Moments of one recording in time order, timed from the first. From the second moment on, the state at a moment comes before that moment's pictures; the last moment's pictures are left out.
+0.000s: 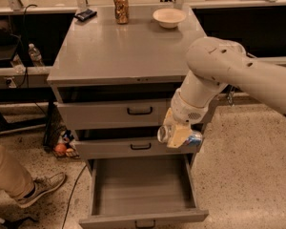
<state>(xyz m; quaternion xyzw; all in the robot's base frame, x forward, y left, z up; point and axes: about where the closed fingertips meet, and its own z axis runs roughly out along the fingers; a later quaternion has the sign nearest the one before) 0.499 -0.086 0.737 -0.74 0.66 0.12 0.10</state>
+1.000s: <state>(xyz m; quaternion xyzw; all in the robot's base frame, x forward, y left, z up) 0.488 -0.080 0.645 -0.71 0.67 0.19 0.10</state>
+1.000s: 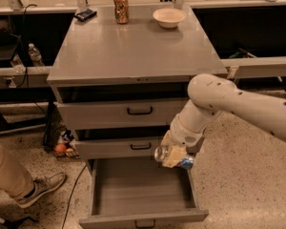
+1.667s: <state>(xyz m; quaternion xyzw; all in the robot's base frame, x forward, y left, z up) 0.483 -0.056 0.503 -0.66 0.70 0.23 0.15</state>
